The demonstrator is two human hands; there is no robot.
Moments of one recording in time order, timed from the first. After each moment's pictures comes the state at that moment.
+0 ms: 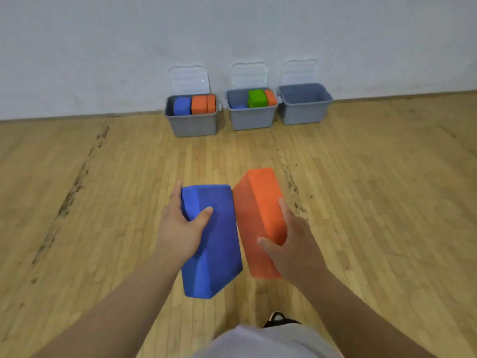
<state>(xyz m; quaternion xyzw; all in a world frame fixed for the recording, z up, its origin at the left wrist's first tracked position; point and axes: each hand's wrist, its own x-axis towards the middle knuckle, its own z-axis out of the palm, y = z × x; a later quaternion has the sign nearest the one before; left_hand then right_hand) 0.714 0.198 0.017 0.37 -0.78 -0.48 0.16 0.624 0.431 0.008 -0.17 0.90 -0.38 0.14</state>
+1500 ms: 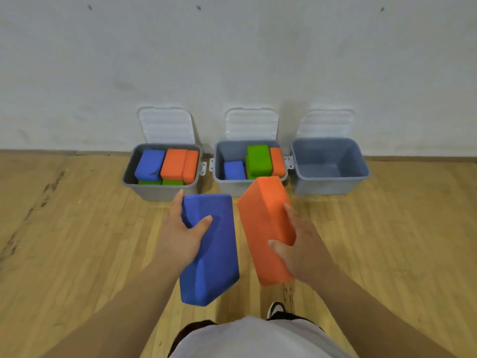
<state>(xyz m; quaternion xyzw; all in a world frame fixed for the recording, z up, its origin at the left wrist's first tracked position) -0.140 -0.124 -0.017 0.43 -0.75 -0.48 0.16 -0.283 0.114 -0.012 -0.23 0.89 -0.32 0.23</state>
